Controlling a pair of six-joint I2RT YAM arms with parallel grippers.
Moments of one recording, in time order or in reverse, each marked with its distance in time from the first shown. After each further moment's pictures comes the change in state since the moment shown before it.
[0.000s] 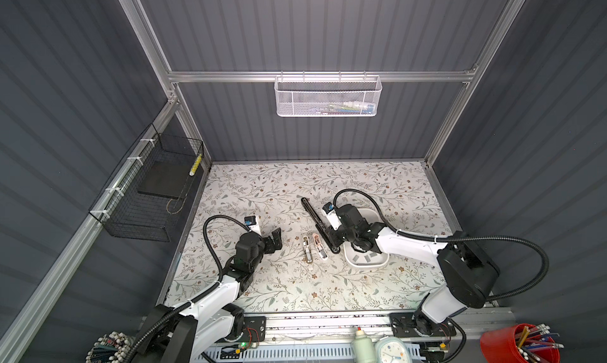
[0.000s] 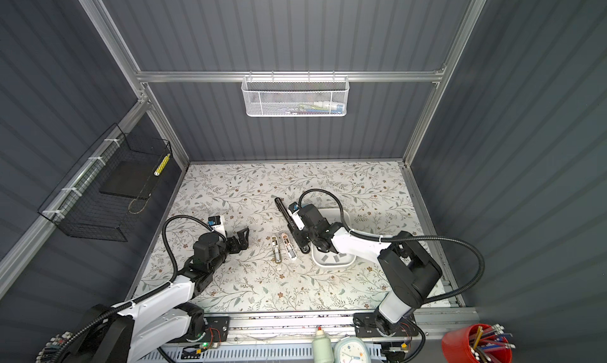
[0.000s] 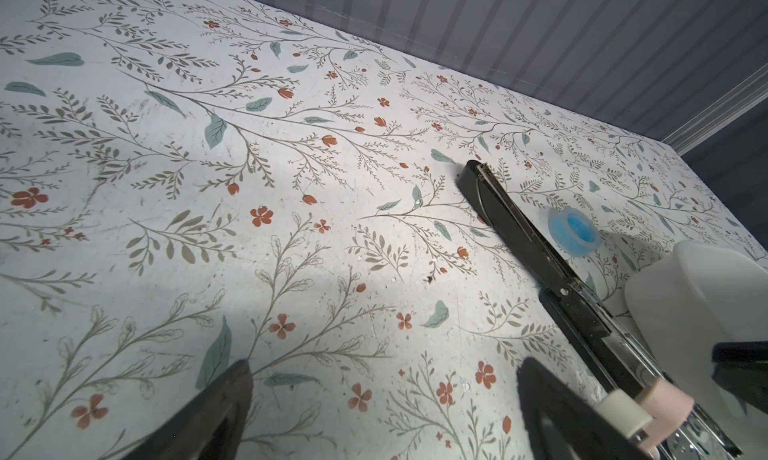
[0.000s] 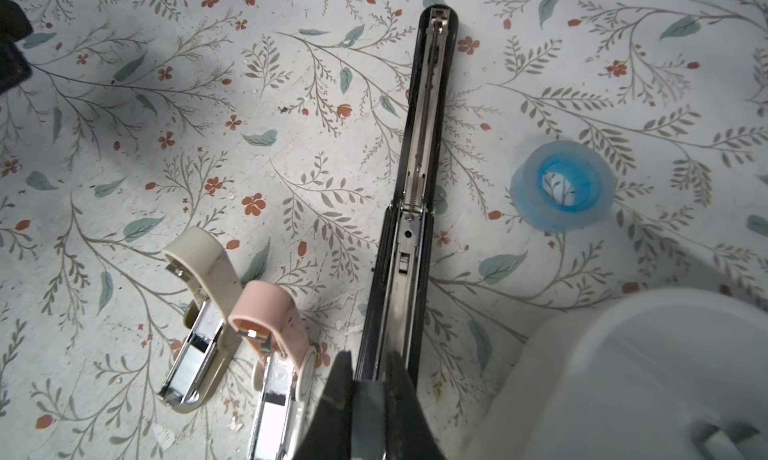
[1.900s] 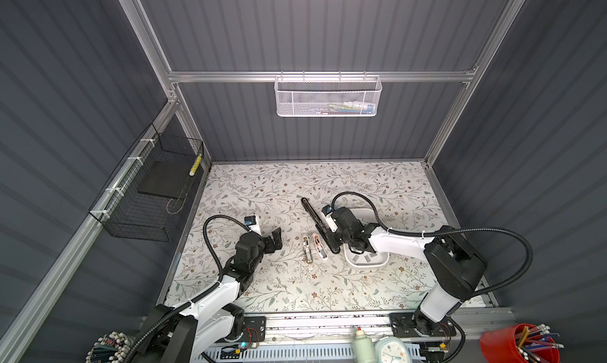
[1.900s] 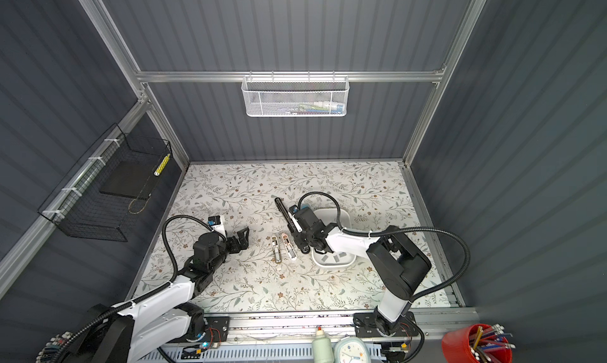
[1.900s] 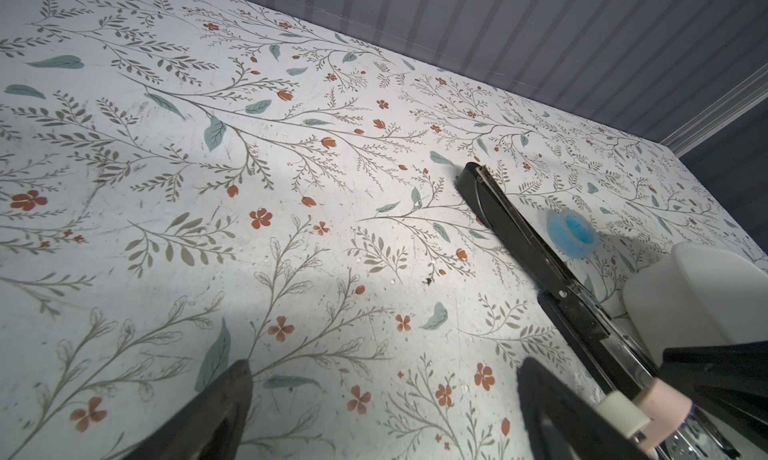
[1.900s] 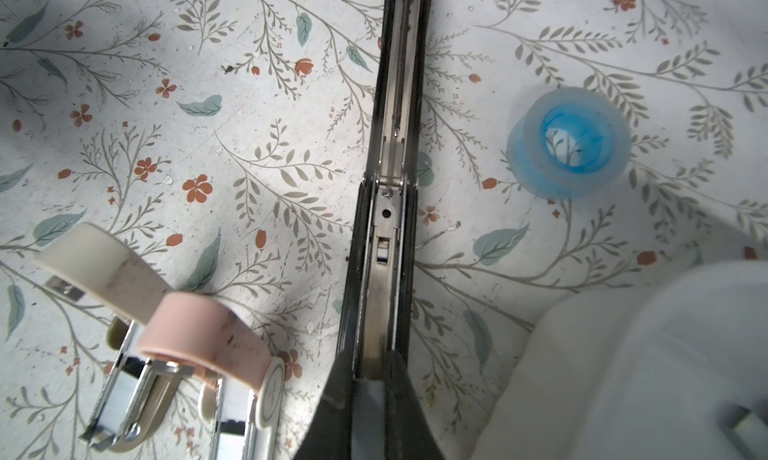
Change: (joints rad) left arm 0.000 -0.001 0.000 0.006 0.000 0.000; right arm 0.016 0.077 0.012 -0.009 0.074 0.044
